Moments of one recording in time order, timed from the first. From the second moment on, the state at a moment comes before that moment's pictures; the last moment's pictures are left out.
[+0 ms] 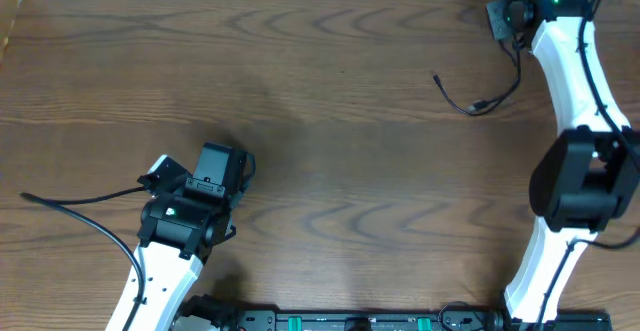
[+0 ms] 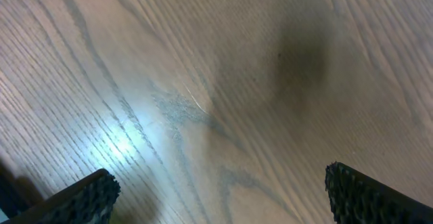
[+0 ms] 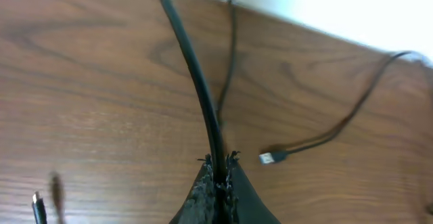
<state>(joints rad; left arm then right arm) -0.30 1.01 0.86 -1.11 -0.40 -1.19 -0.02 2.16 1.96 -0.69 0.12 -0.33</state>
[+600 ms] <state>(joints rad) -0.30 1.01 0.86 -1.09 -0.40 -1.19 -0.01 2.30 1.95 -0.63 0.14 -0.22</state>
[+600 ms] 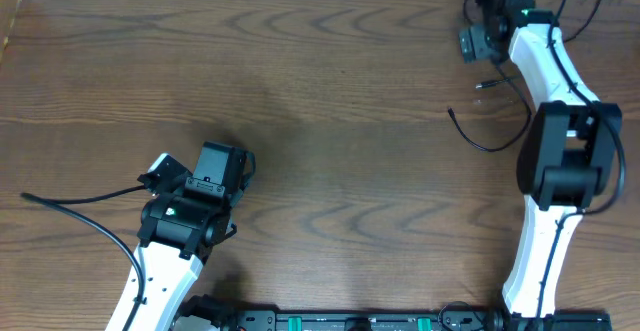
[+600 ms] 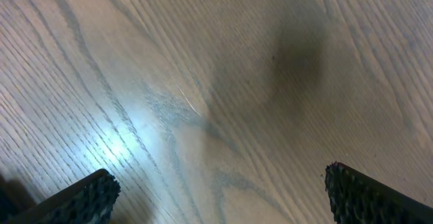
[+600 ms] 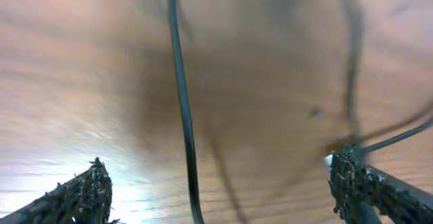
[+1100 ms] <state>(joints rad) -0.30 1.01 0.86 -1.08 -0.40 -1.19 0.02 1.46 1.98 -0.50 0.12 -0.21</state>
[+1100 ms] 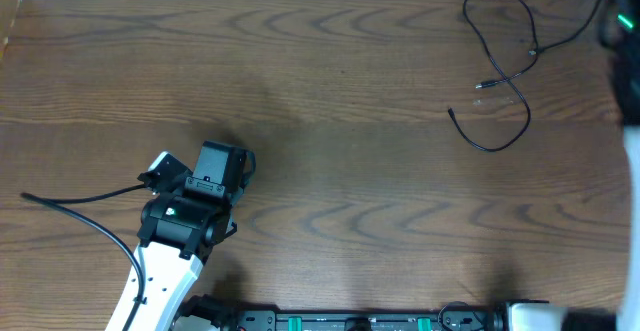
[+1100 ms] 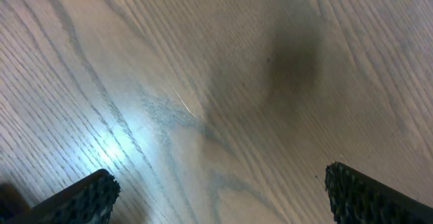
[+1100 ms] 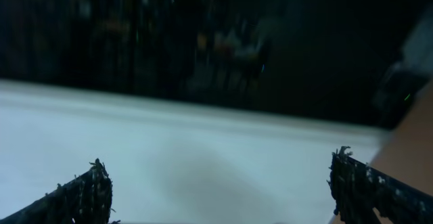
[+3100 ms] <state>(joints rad) -0.30 1.01 0.86 -1.07 -0.40 -1.19 0.02 0.34 1.80 -1.49 0.10 -0.08</state>
